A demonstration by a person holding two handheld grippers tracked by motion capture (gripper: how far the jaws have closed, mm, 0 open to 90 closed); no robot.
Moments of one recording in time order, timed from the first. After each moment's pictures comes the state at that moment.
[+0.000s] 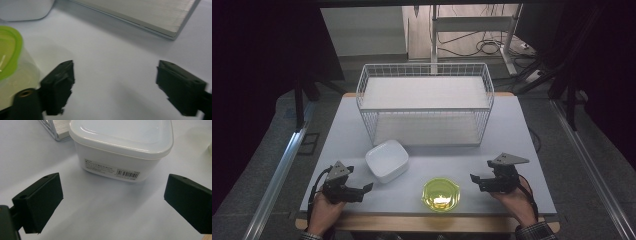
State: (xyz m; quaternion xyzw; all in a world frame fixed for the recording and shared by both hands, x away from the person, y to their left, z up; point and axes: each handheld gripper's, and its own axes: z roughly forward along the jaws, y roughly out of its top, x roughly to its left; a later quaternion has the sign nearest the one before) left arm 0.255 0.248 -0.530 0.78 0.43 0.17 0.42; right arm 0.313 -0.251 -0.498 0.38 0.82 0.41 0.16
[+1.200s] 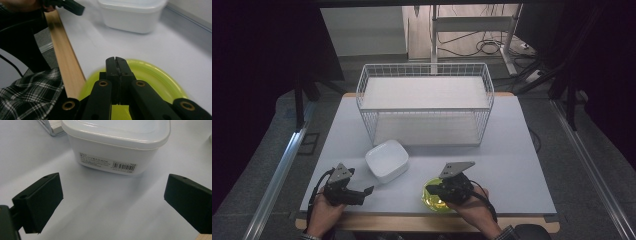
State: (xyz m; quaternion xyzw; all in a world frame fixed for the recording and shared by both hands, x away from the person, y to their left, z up) left arm 0.251 0.244 -0.532 0.80 0.42 0.17 0.40; right arm 0.272 -0.121 -0.472 0.22 0.88 0.41 0.02
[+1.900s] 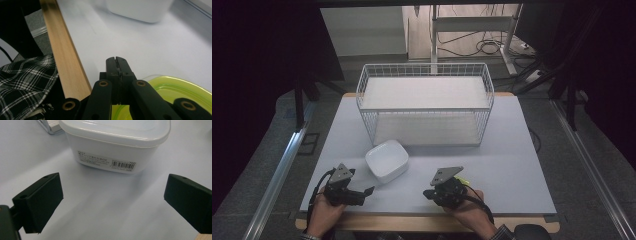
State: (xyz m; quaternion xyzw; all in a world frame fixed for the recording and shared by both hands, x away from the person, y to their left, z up) left arm 0.252 0.243 -0.533 0.80 0.42 0.17 0.40; right arm 0.265 -0.107 -0.482 0.20 0.91 0.36 0.04
